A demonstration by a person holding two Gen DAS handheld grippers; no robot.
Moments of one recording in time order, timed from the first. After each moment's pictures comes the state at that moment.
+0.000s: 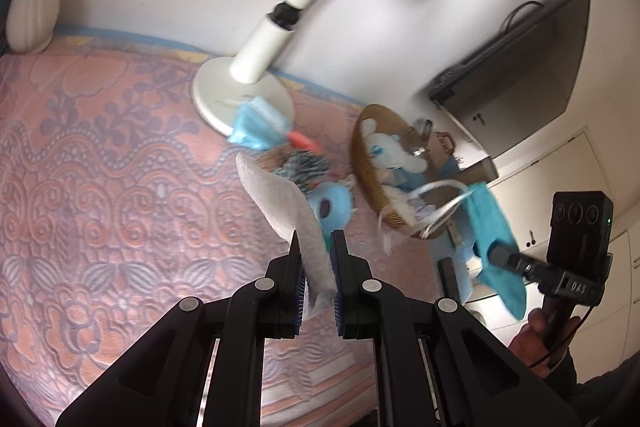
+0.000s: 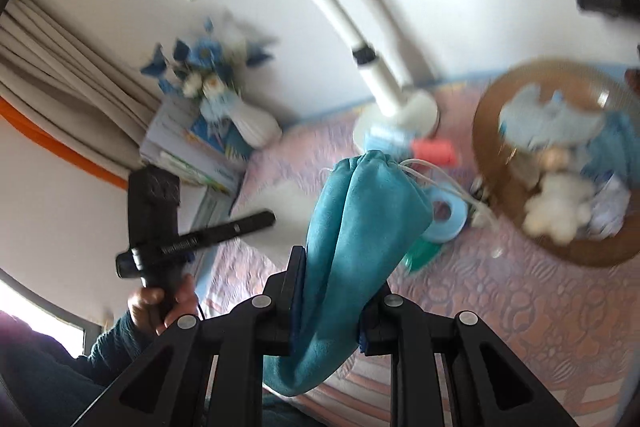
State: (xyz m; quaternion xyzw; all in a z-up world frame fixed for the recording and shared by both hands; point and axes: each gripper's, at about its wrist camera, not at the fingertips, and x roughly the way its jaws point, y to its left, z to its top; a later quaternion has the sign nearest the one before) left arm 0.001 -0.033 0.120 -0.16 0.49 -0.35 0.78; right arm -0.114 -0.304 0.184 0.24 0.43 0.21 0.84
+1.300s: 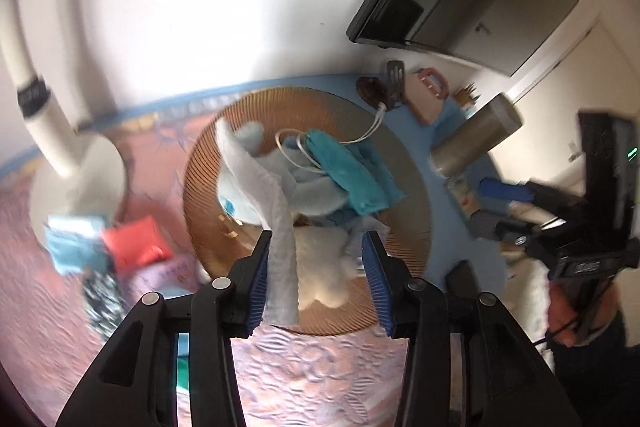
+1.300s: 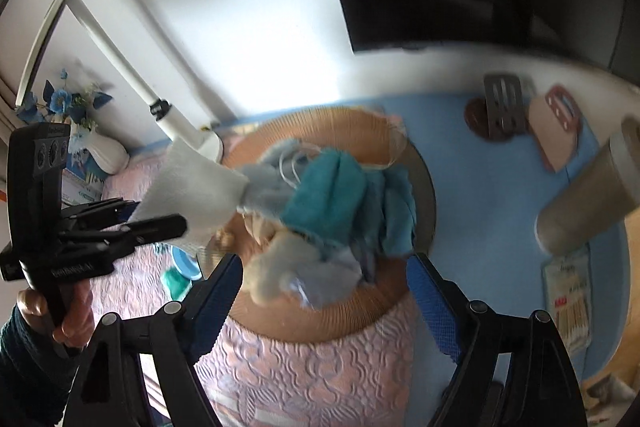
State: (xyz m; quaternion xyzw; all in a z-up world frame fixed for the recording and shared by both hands) left arm 0.036 -0.307 0.145 0.01 0.52 -0.38 0.76; right arm -0.069 -0.520 0.156 0.15 0.50 0.04 0.85
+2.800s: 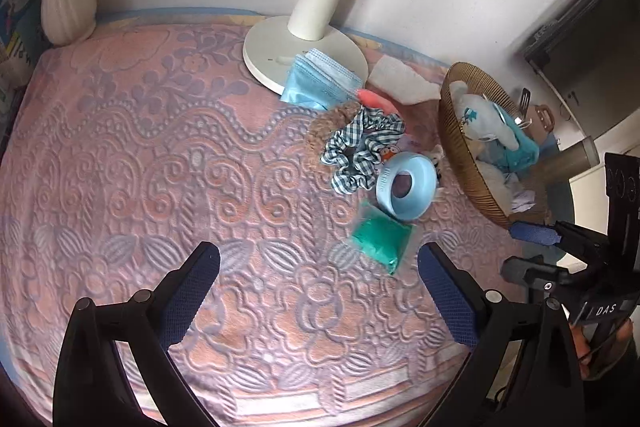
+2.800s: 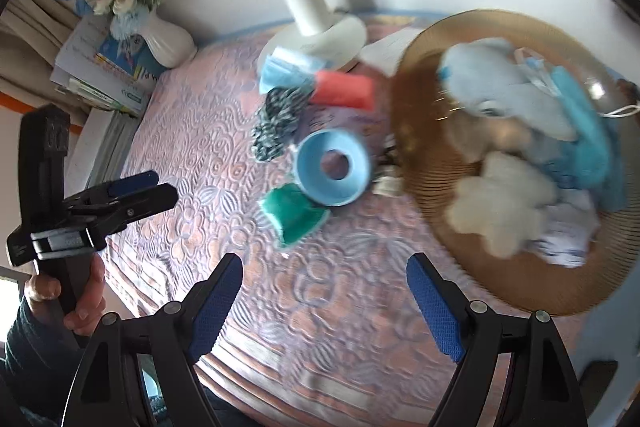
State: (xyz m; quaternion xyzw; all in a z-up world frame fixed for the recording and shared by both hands) left arm -0.001 -0.097 0.089 -0.05 0.56 -0.19 0.81; right arm -0.054 -0.313 0.100 0.12 0.58 0.17 0.78
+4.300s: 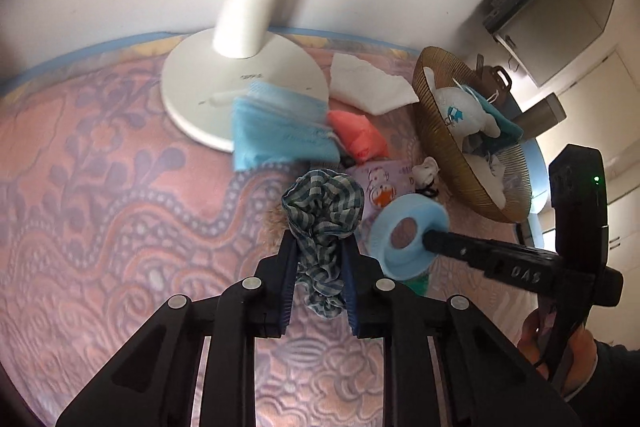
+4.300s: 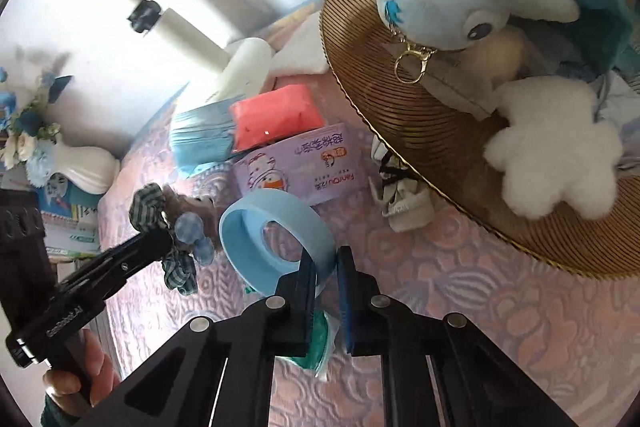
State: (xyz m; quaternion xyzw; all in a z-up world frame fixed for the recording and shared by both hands) left arm 0.068 -0.086 0.065 -0.01 0.54 -0.34 0.76; right arm -0.017 -0.297 0.043 0.30 0.55 -0.01 0.78
